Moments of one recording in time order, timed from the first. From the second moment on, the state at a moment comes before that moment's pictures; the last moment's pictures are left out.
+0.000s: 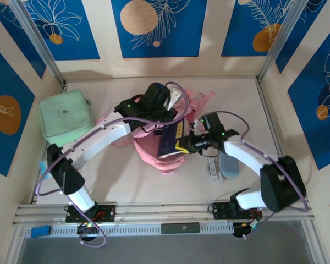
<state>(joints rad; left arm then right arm) -0.83 1.66 1.69 -0.76 -0.09 -0.05 0.43 1.39 0.80 -0.32 -0.78 0.85</state>
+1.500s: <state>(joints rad) -0.83 1.61 1.65 -0.71 -0.19 -0.14 0.61 1.52 0.88 -0.34 -0.38 0.80</state>
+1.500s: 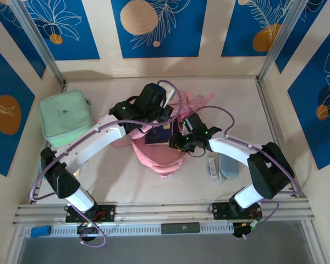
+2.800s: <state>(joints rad) -0.87 1.57 1.35 -0.61 -0.03 -0.32 0.43 1.06 0.72 -0.41 -0.35 0.72</state>
